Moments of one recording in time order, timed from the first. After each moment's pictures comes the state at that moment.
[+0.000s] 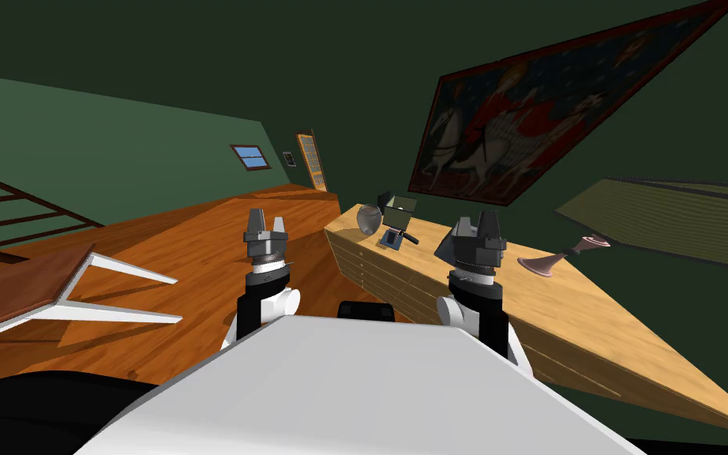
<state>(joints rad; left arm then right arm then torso) 0.55 0.02 0.07 -2.36 0.09 -0.49 -0.17 0.53 -0.04 -0.05 -2.36 0.03 -0.55 0.13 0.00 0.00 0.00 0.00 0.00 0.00</state>
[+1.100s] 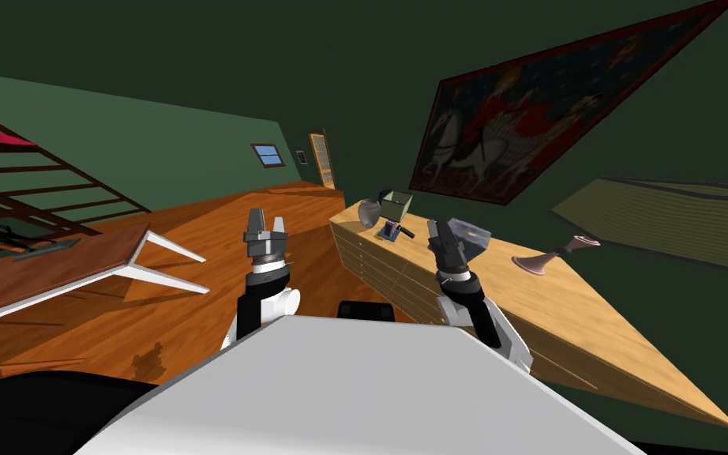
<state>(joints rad) 0.55 0.02 0.07 -2.36 0.09 -0.49 -0.17 0.46 -0.35 0.05 -2.24 0.10 -0.67 0.15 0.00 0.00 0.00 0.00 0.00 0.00</state>
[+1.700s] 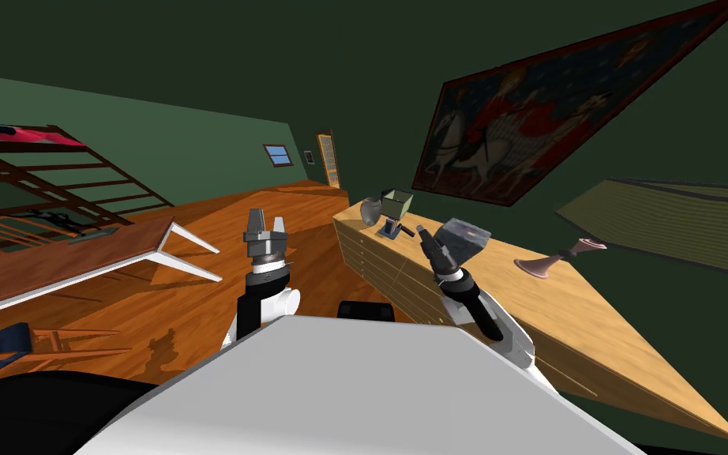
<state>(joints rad) 0.55 0.02 0.07 -2.36 0.09 -0.49 -0.17 0.41 -0.52 0.09 -2.16 0.14 -0.71 0.15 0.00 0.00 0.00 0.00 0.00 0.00</state>
